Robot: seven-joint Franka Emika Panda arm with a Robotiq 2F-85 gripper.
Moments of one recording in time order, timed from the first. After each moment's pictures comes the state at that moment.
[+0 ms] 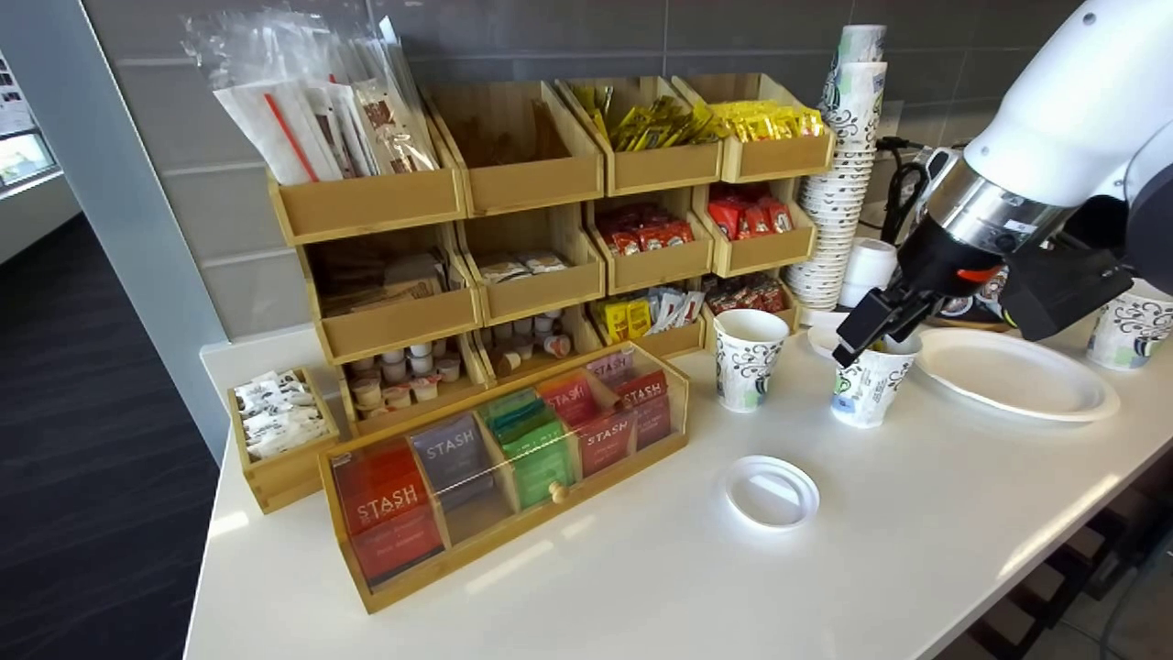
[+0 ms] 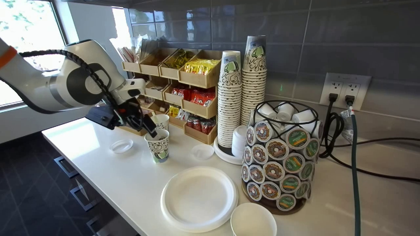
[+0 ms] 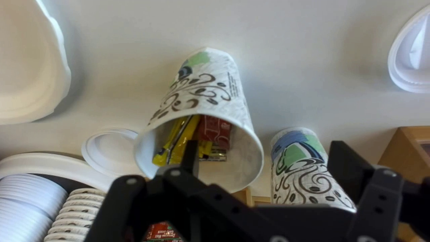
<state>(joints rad) -0.32 -0.12 0.18 -2.70 -0.34 2.96 0.44</state>
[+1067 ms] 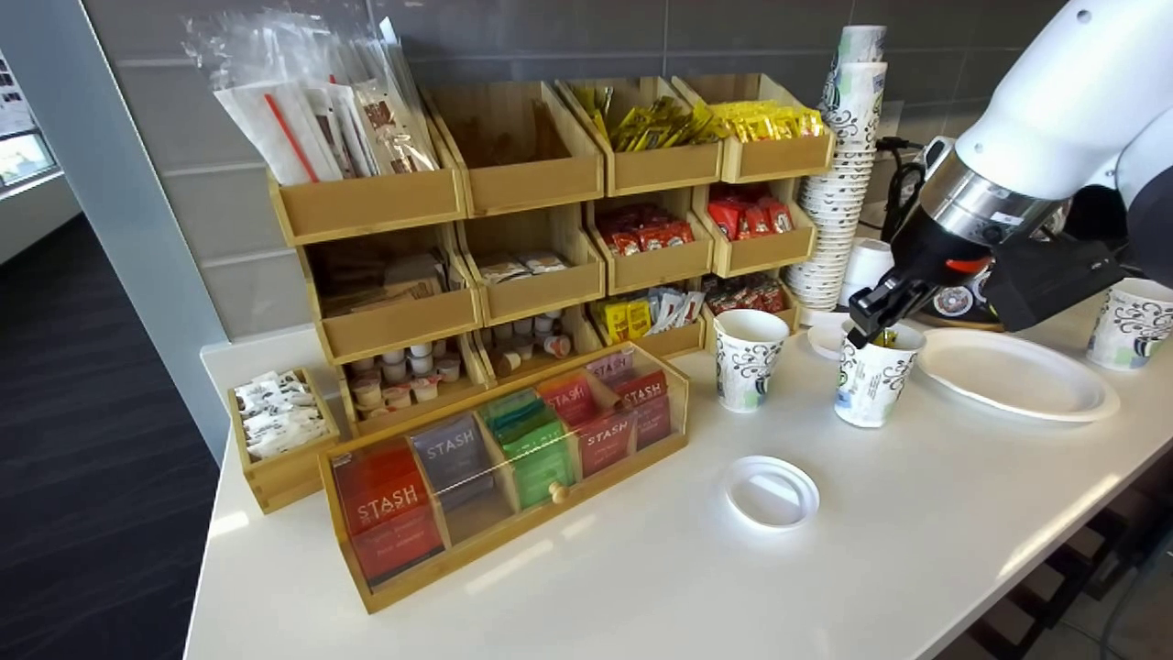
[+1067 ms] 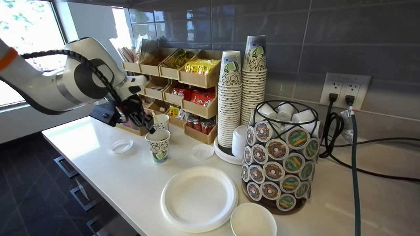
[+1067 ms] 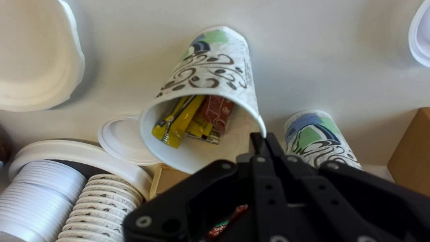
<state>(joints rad) -0.37 -0.12 0.21 -2.66 -0.51 2.94 0.61</state>
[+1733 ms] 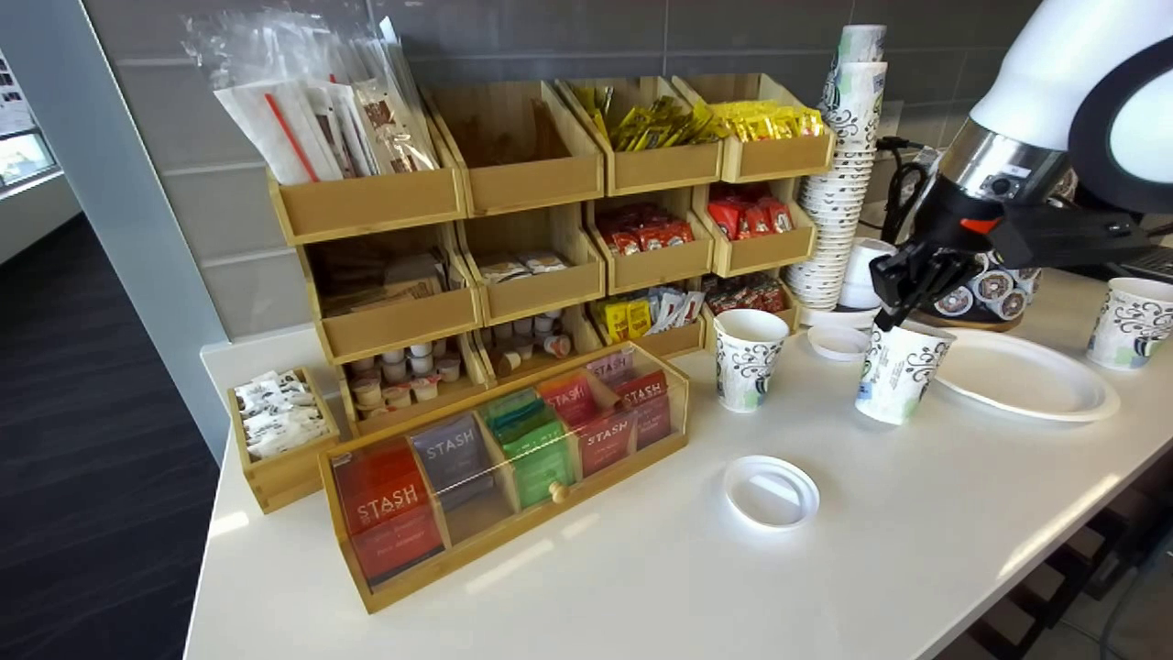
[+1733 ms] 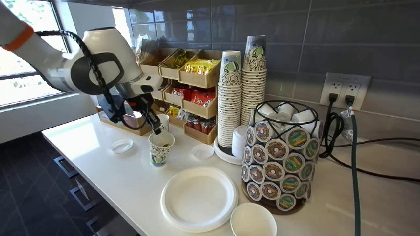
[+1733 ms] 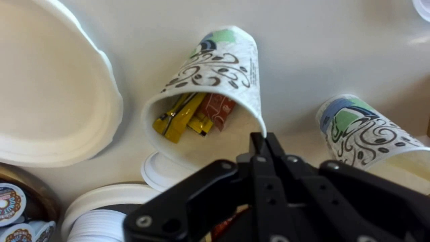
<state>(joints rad) -0.25 -0.15 0.03 -2.62 -0.07 2.78 0.36</state>
